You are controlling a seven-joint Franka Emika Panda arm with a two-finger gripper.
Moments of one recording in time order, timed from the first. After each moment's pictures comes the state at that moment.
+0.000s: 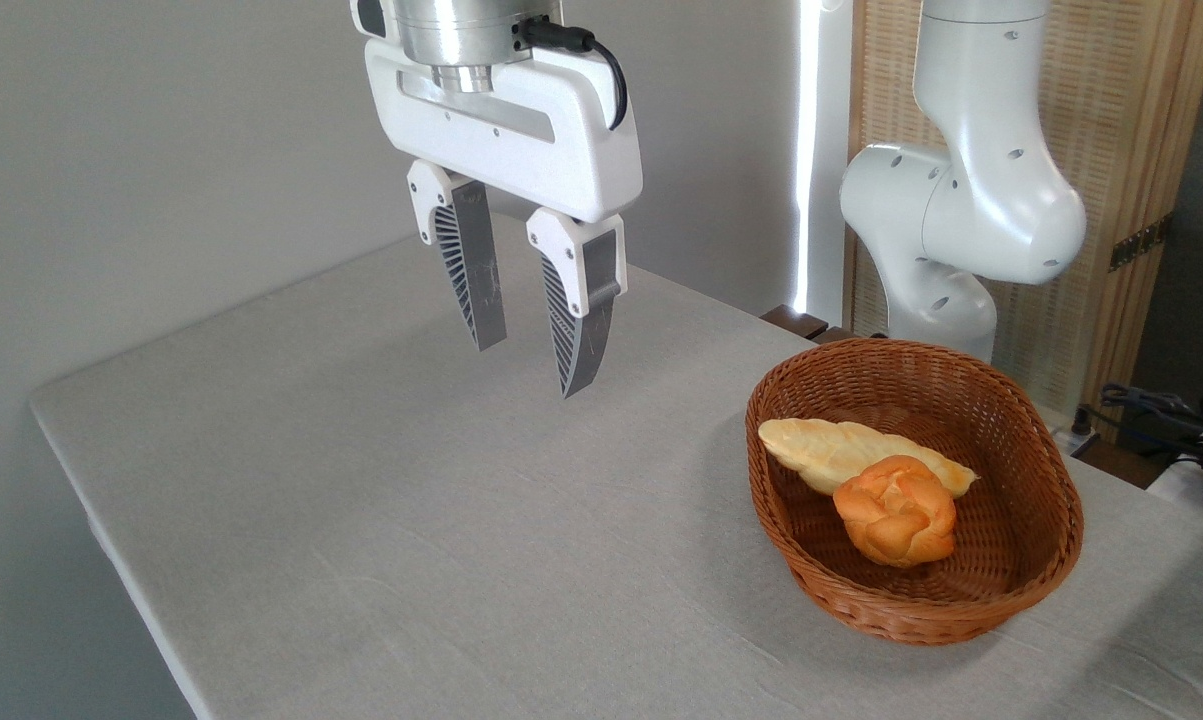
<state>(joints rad) 0.01 -0.06 0.06 -1.63 -0.04 1.60 0.78</state>
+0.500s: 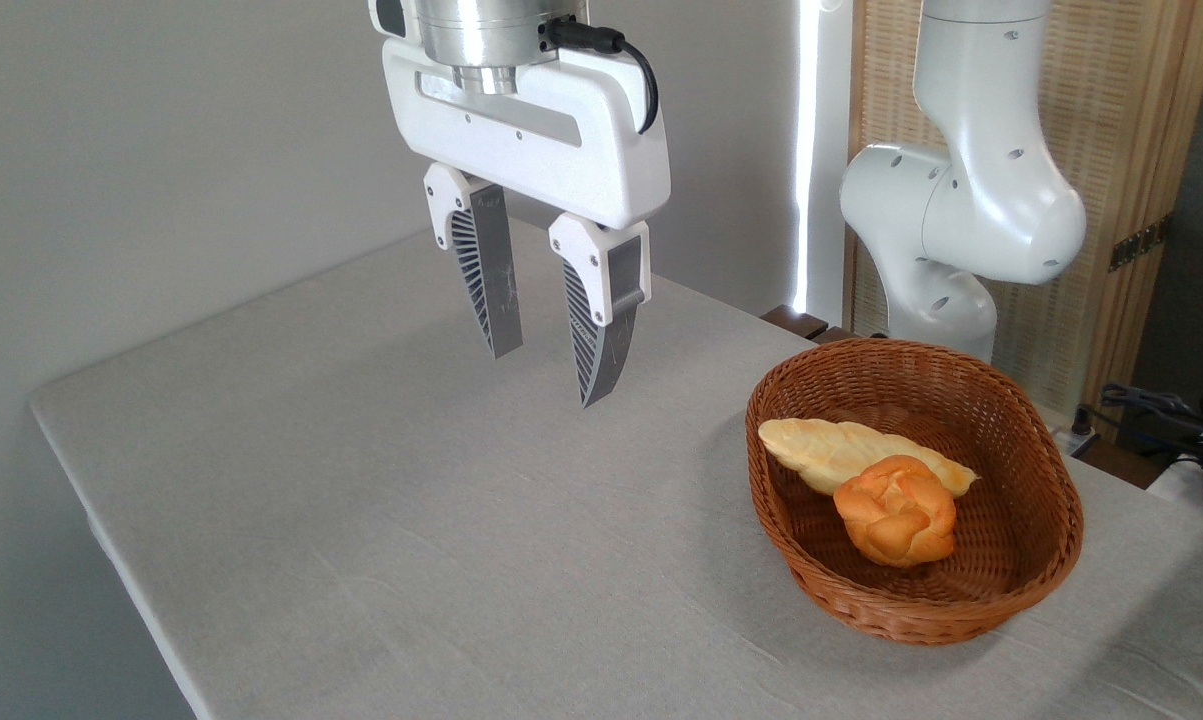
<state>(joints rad) 0.01 -0.06 0.10 -1.63 -0.04 1.60 0.81</state>
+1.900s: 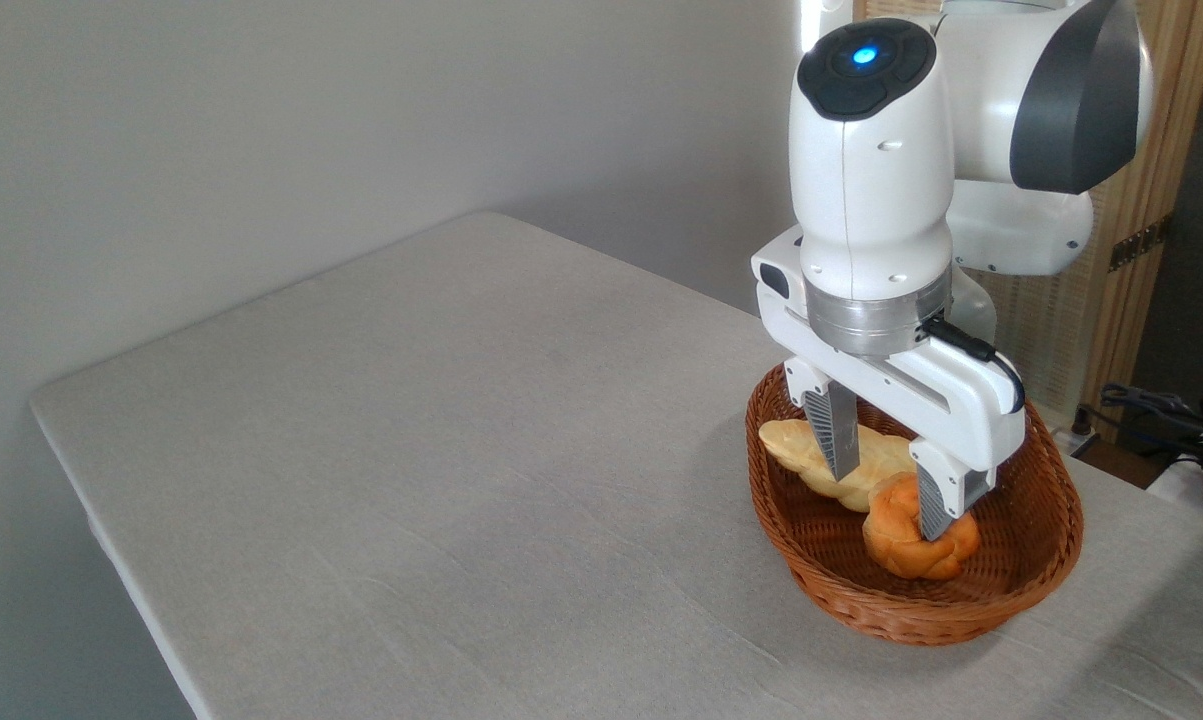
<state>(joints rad) 0.24 -0.38 0.18 -2.39 0.09 1.80 1.26</state>
